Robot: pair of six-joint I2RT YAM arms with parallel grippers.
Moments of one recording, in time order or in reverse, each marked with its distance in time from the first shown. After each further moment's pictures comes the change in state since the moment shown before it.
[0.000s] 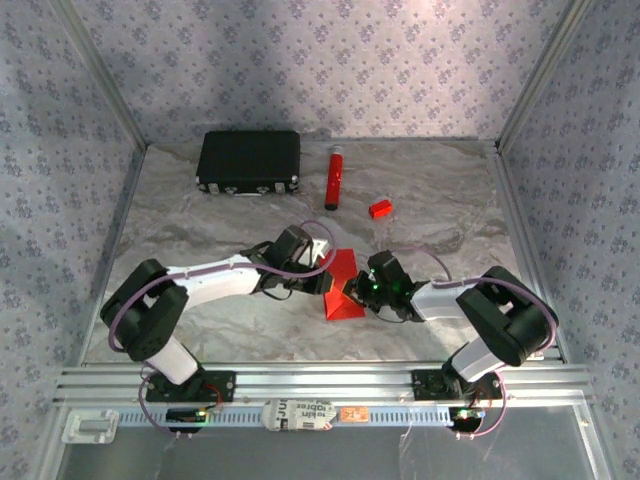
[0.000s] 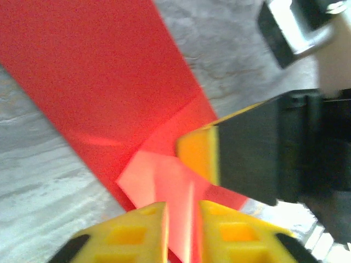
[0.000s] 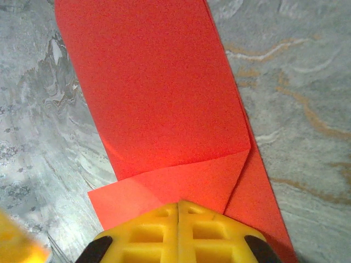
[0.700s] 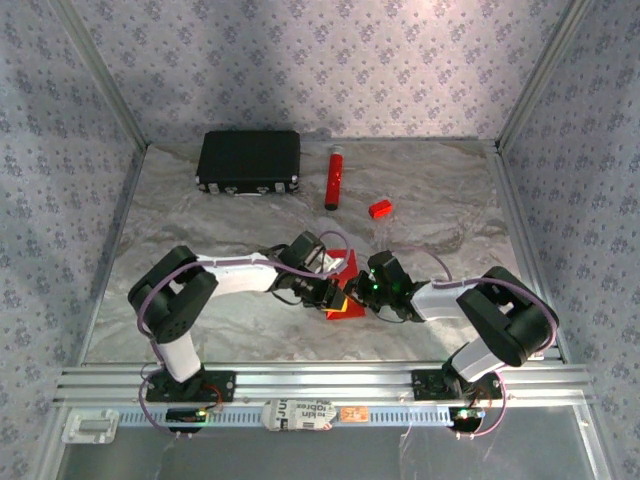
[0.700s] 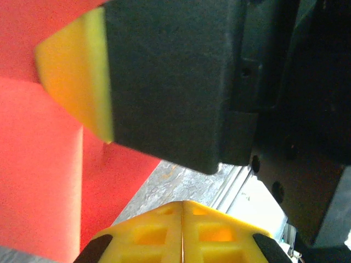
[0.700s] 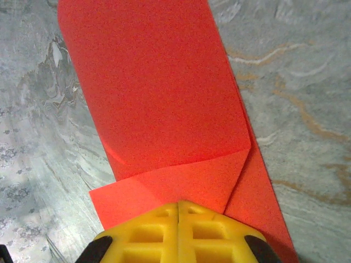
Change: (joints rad) left arm -0.038 0.187 0.066 -0.008 0.366 -0.106; right arm 0.000 -0.004 -0.001 -0.001 0.010 0.000
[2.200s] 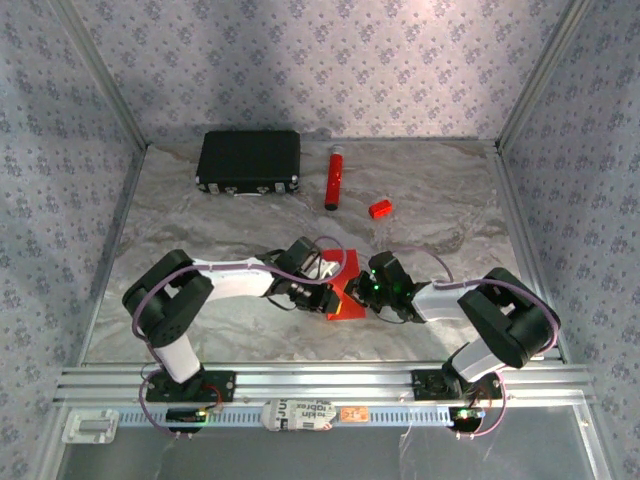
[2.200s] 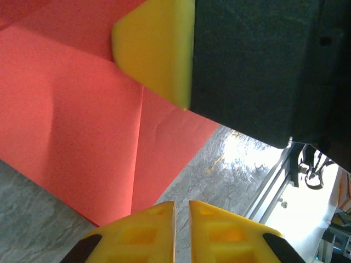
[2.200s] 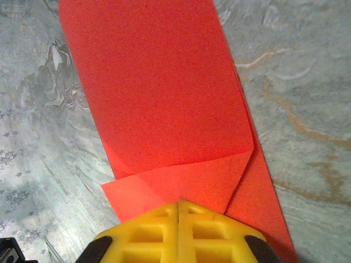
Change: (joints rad) left arm -0.004 -0.041 -0.064 -0.002 -0.117 0.037; right arm -0.003 -0.009 -0.009 0.000 0.008 0.000
